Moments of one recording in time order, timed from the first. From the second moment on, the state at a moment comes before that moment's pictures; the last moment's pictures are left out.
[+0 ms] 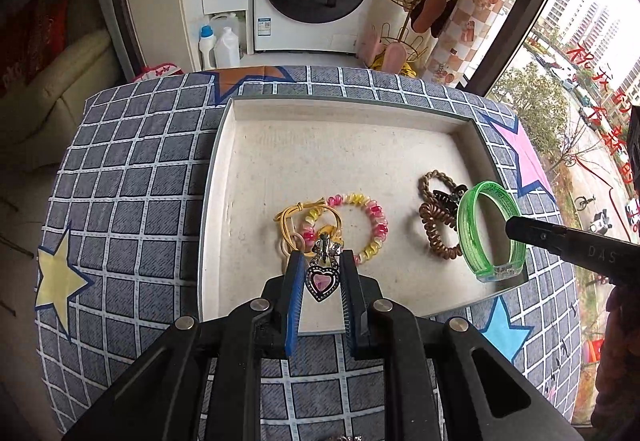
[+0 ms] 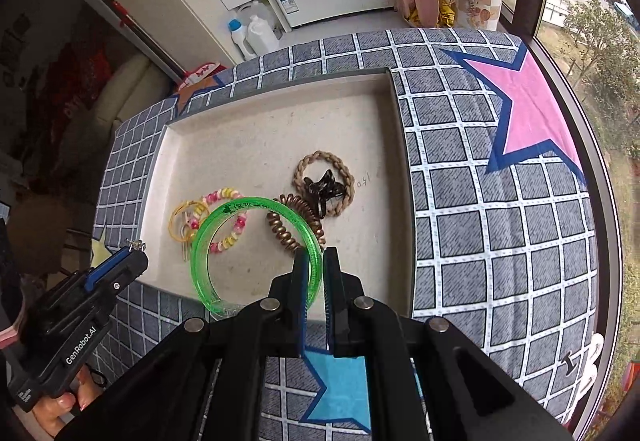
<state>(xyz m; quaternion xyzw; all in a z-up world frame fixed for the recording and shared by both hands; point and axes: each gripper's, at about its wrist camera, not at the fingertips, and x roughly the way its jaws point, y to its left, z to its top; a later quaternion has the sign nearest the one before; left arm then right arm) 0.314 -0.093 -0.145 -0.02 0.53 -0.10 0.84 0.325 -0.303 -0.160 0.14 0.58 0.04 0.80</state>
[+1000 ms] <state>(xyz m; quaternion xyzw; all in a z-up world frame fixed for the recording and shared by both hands) 0.346 -0.125 -0.176 0.06 0.55 -0.07 0.83 0.380 -0.305 -0.196 0.10 0.59 0.05 0.80</state>
